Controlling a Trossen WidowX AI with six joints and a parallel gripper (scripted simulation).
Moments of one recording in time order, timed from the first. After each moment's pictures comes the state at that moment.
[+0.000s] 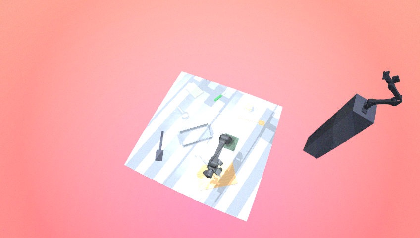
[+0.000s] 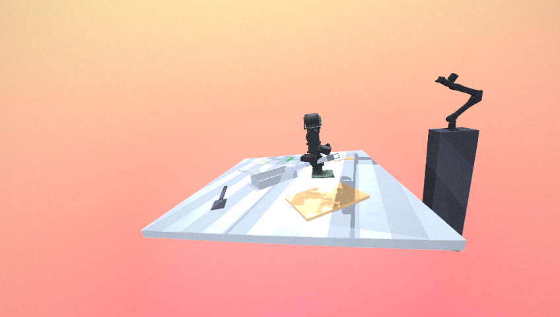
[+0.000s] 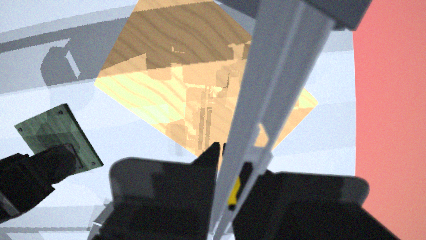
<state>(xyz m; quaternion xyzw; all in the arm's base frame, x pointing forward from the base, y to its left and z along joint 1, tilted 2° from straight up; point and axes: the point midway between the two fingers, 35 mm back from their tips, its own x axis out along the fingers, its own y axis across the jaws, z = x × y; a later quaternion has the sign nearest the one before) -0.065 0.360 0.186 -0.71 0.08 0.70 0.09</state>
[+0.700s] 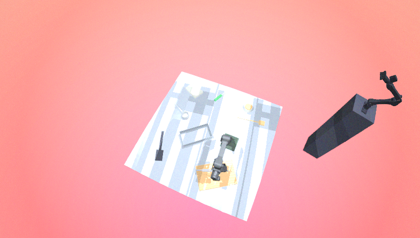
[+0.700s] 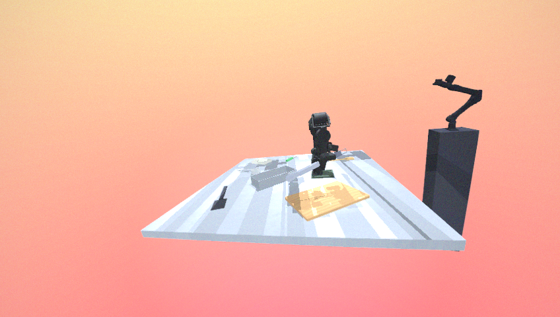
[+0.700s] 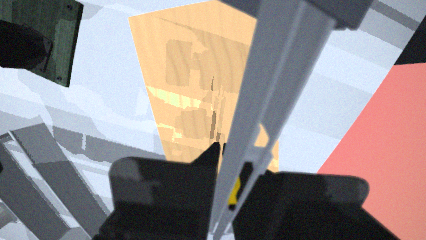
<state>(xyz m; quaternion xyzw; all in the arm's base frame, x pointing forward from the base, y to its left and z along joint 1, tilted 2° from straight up) -0.101 0.352 0.185 -0.69 -0.18 0.68 -0.17</state>
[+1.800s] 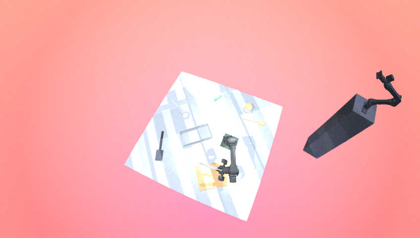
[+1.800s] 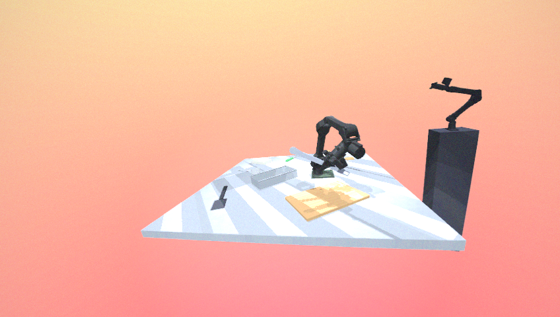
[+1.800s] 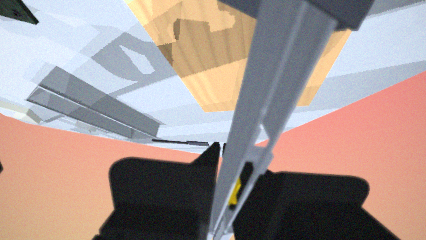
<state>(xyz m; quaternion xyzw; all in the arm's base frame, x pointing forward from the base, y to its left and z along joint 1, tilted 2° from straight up) -0.106 0.333 0.165 -0.92 -0.17 0.34 -0.08</state>
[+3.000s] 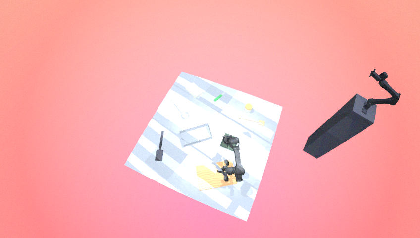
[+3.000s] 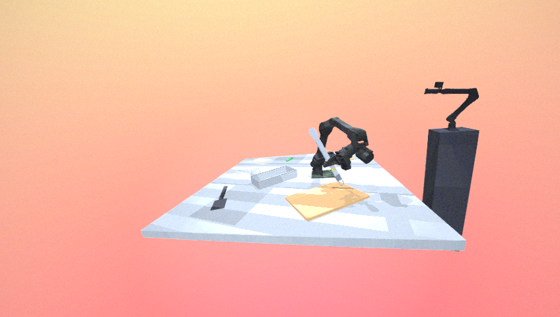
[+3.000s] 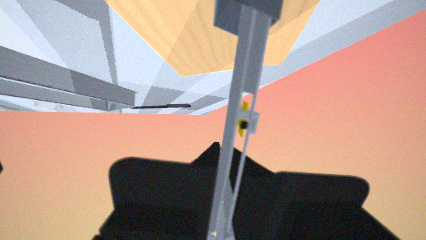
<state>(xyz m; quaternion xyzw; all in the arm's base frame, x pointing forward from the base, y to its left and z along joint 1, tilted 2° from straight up) -0.129 0.333 0.179 -0.94 -0.26 0.21 0.01</state>
